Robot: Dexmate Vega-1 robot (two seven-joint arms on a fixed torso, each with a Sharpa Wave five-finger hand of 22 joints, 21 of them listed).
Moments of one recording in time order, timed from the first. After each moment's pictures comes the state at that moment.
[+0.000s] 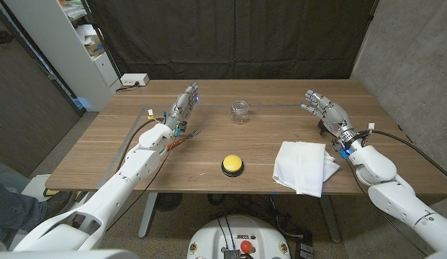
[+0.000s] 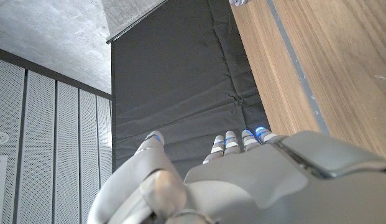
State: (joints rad) left arm 0.83 0.46 0.33 -1.37 -0.58 -0.17 -0.11; left_hand 0.28 0.03 0.28 0.03 0.20 -0.10 0.09 0.18 0.17 -0.12 0.06 0.20 0.19 -0.17 0.06 0.18 0.18 -0.17 -0.01 0.19 0.17; right arm -1.20 -0.76 -0.20 -1.57 0.59 0.58 0.10; right_hand 0.38 0.09 0.30 -0.07 0.19 0.17 0.06 0.20 0.18 0.18 0.06 0.19 0.19 0.11 0.02 0.22 0.24 0.38 0.00 0.21 0.17
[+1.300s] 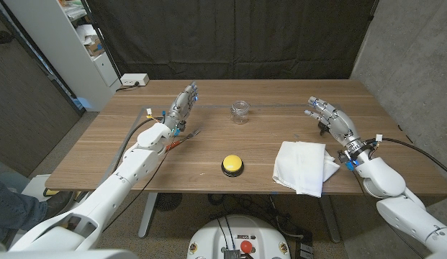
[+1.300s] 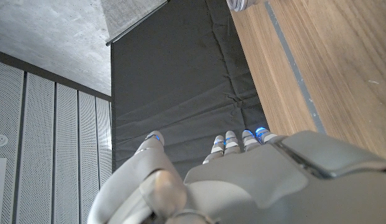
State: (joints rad) left arm 0.84 0.48 0.33 -1.42 -0.57 -0.15 -0.09; left_hand 0.28 0.03 0.28 0.02 0.20 -0.10 0.09 0.18 0.17 -0.12 0.06 0.20 0.19 -0.17 0.07 0.18 0.18 -0.17 0.00 0.19 0.17; right arm -1.28 -0.77 -0.17 -1.54 0.46 0.75 0.07; right_hand 0.38 0.10 0.30 -0.08 0.19 0.20 0.04 0.21 0.18 0.20 0.05 0.20 0.19 0.13 0.00 0.22 0.23 0.39 -0.01 0.21 0.17
